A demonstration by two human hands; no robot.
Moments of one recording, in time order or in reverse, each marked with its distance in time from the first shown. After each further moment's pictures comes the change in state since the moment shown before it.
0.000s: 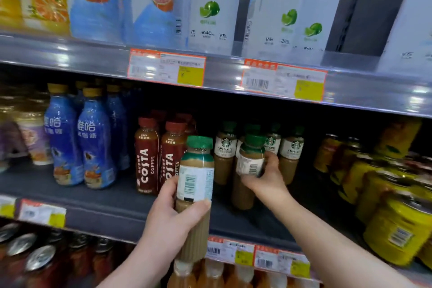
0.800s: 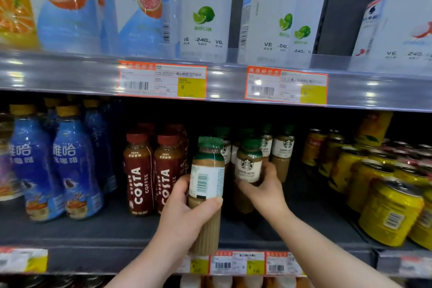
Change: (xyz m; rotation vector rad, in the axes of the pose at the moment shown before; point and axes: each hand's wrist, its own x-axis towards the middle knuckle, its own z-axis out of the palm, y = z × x) left_hand 0.036 0.005 0.000 0.031 -0.190 -0.004; right_hand -0.005 0.016 0.021 0.039 0.196 -0.028
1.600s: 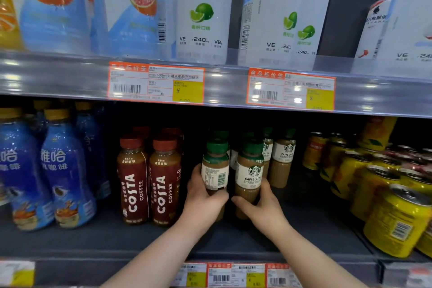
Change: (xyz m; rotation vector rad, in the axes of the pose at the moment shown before) left_hand 0.070 -0.032 0.032 0.240 -0.012 0.106; right_hand 0.004 0.032 0.003 -0.078 -0.136 0.025
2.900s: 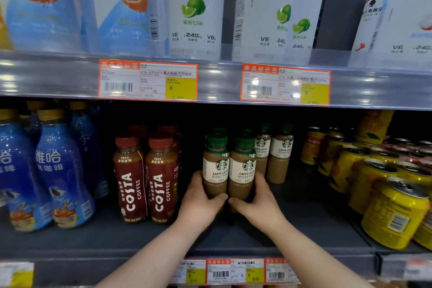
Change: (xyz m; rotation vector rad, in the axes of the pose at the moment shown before) left_hand 0.006 -0.018 0.002 0.173 -0.016 -0.047; right_hand 0.001 0.003 0.003 -0.045 -0.011 -0.028
